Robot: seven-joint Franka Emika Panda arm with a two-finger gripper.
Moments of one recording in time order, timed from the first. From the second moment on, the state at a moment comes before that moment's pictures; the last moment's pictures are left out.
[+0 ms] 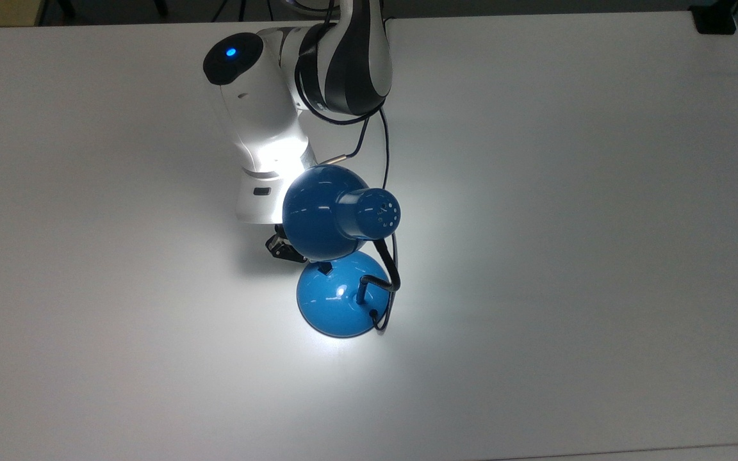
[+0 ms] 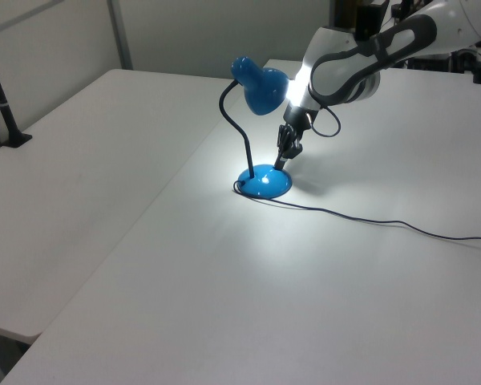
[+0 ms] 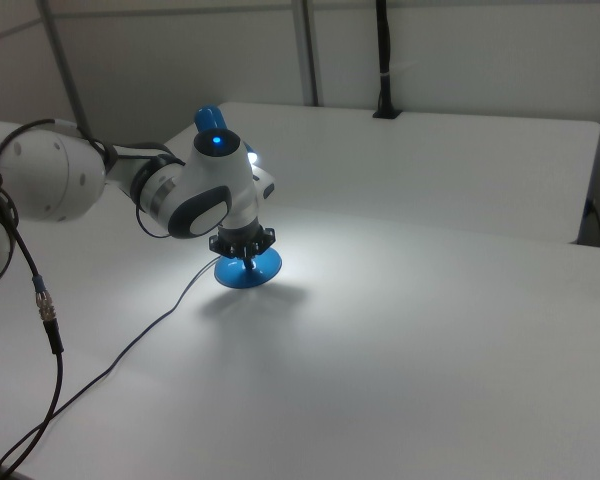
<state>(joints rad) 0.12 0.50 -0.10 -1.71 0.47 2.49 -0.92</state>
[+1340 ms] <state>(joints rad) 0.10 0.49 -0.11 -1.78 0.44 2.49 -0.98</state>
